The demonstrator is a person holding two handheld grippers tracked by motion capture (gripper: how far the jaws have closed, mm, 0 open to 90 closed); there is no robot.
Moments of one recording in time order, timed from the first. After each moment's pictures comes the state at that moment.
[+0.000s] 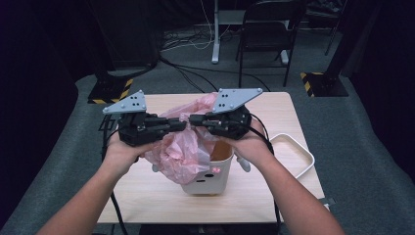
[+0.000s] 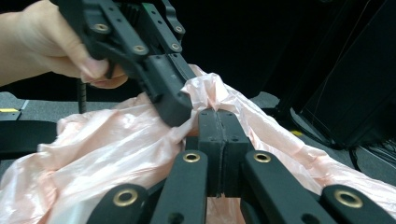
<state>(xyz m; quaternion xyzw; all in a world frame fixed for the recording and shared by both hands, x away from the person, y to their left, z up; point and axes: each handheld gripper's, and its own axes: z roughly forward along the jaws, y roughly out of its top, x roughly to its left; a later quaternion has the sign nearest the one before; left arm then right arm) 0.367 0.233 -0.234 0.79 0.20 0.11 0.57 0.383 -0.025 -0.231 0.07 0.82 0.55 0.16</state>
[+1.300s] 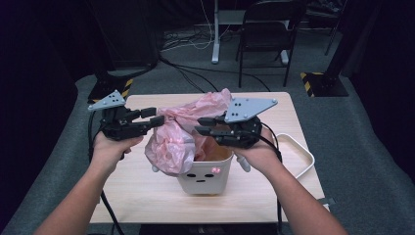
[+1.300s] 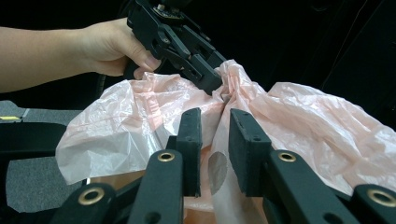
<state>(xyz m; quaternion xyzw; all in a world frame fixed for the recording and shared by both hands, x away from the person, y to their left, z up) 0.399 0.284 -0.267 0.76 0.32 0.14 0.55 0.367 -0.045 -0.239 0.08 0.80 0.57 0.17</state>
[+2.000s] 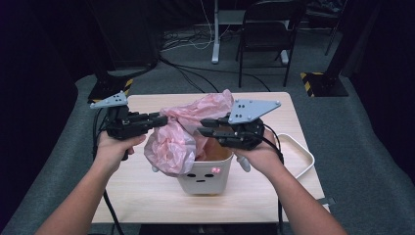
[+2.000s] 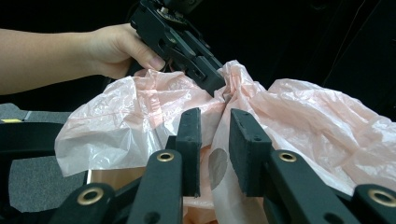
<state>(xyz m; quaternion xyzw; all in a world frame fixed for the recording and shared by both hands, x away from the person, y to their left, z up) 0.404 0.281 -0.270 0.76 0.30 0.09 0.57 0.367 -0.051 -0.245 0.08 0.80 0.57 0.16</state>
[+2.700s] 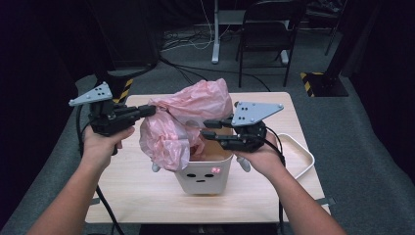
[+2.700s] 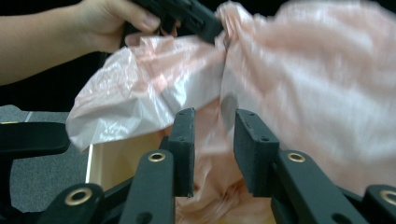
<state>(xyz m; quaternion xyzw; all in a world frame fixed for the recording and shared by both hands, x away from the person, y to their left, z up) 0.385 0.301 -0.232 0.74 0.28 0.15 0.59 0.366 -0.056 -0.251 0.09 0.80 0.57 0.16</state>
